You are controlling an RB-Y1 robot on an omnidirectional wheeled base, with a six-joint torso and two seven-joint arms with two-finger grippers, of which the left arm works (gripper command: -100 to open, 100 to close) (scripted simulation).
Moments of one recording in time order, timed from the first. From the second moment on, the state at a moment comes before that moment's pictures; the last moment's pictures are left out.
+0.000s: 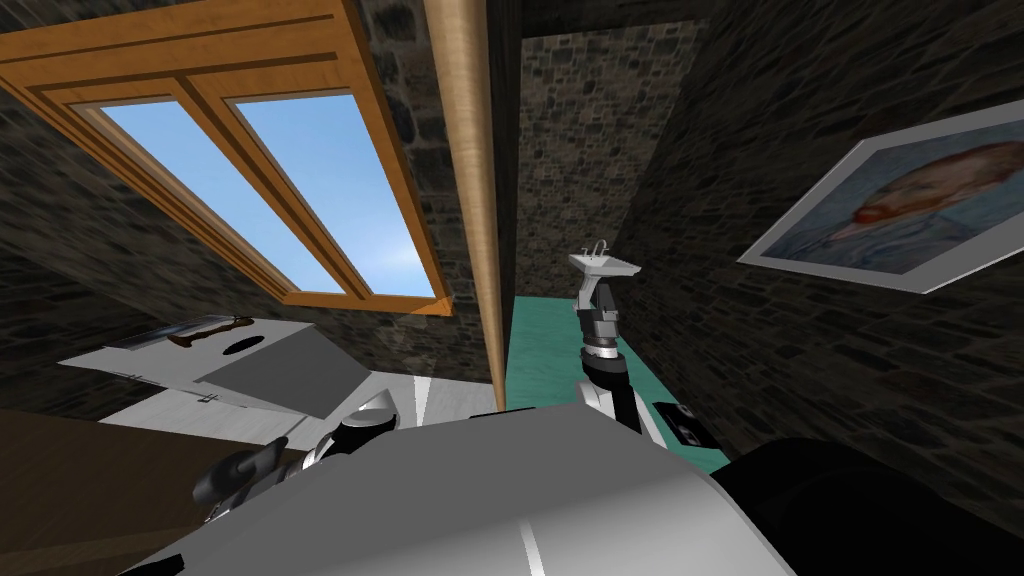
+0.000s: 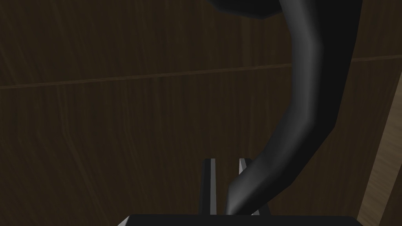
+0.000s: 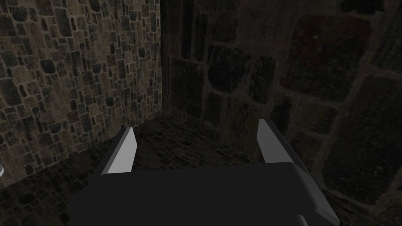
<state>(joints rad) -0.43 0.14 1.49 -0.53 0.84 -1.42 -0.88</state>
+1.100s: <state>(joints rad) -0.43 0.17 1.51 -0.54 0.85 -1.45 -0.89</state>
